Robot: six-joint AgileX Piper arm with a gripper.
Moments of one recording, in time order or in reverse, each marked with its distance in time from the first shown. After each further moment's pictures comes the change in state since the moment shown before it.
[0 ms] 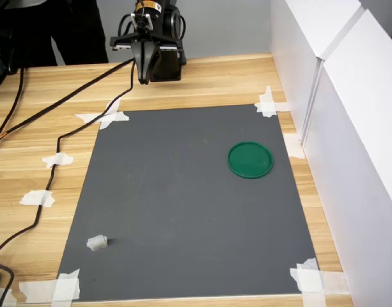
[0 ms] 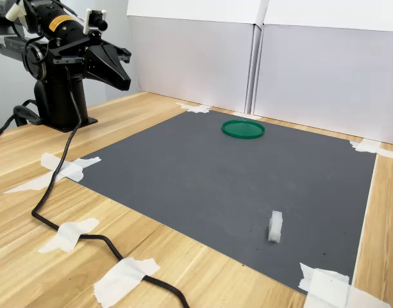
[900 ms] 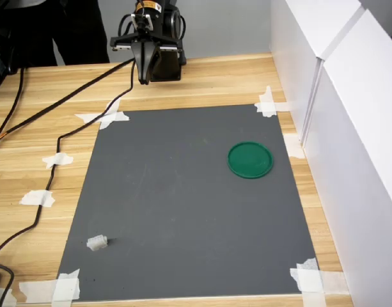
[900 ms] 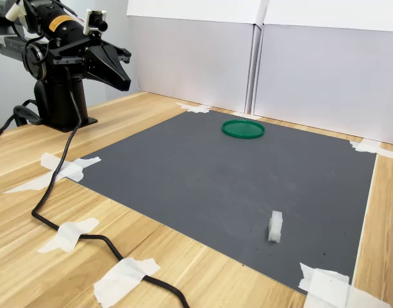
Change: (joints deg) arm 0.0 0.0 0.0 0.0 0.6 0.0
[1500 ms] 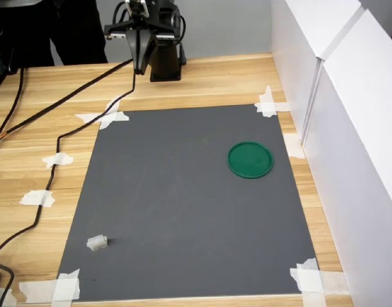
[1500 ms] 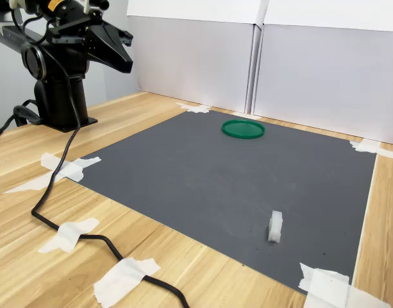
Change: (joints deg) arm 0.0 10.9 -10.1 0.0 1.1 0.0
